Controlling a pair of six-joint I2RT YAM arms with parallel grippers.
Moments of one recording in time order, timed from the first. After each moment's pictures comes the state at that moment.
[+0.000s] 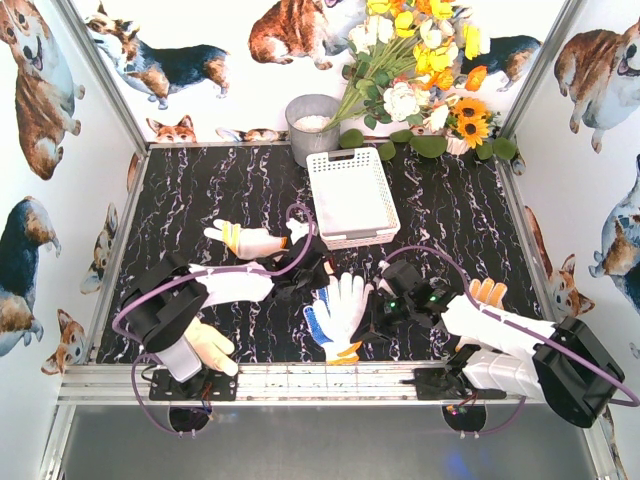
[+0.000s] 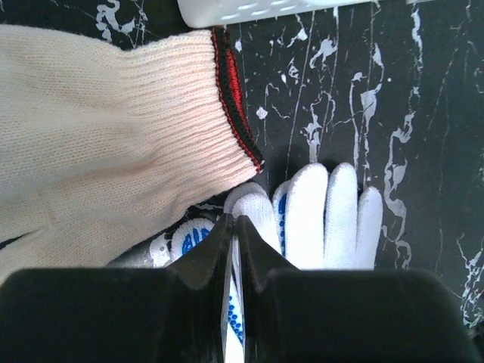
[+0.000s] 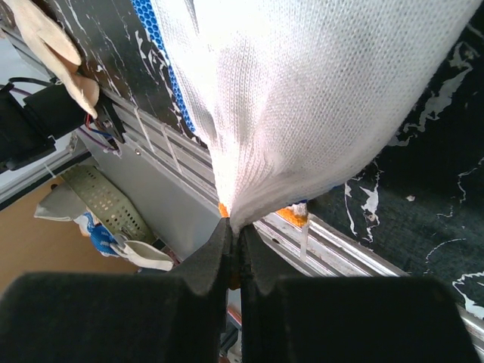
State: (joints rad) left arm -0.86 1.68 0.82 0.06 -0.17 -0.88; right arm 0.71 1.10 0.43 -0.30 -0.54 1.00
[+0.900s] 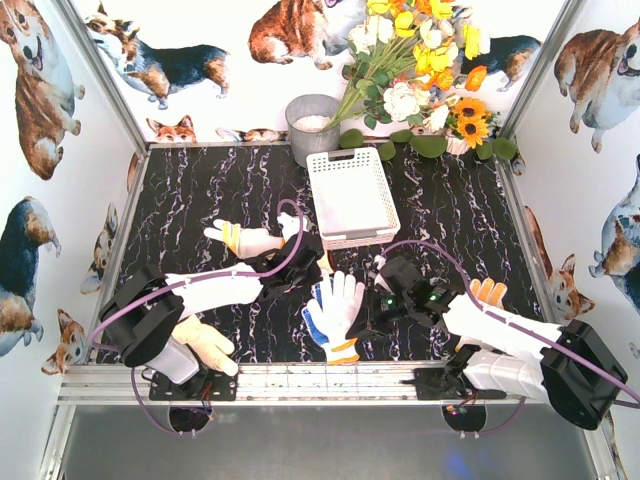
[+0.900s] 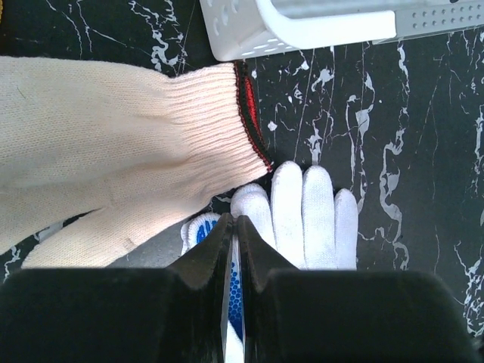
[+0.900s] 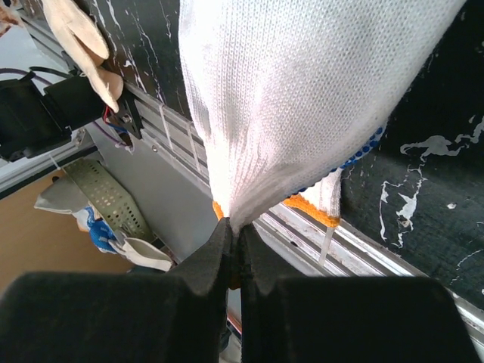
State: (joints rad) left arm -0.86 1.54 0.82 -0.05 -0.26 -0.84; right arm 0.75 1.07 0.47 -0.30 -0.53 1.00
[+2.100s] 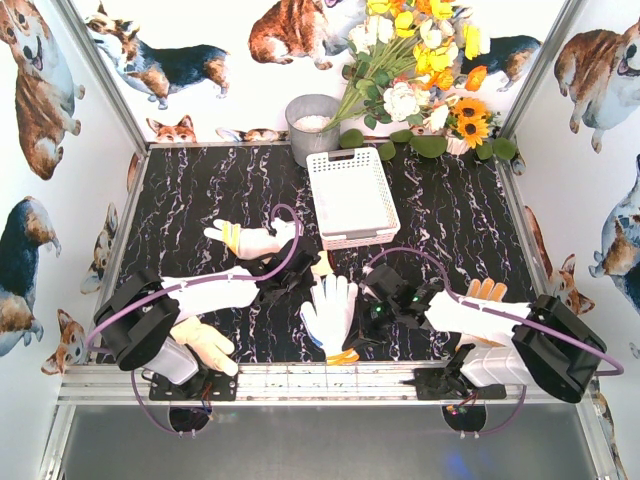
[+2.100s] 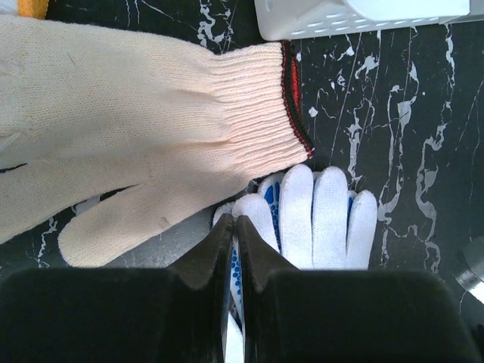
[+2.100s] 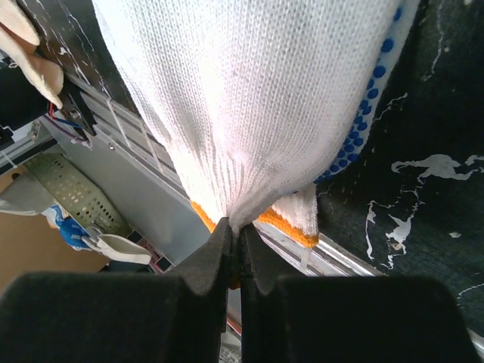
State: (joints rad) left arm -0.86 1.51 0.78 -0.09 -0.30 -0.87; right arm 0.83 1.24 0.47 -0.23 -0.50 1.00
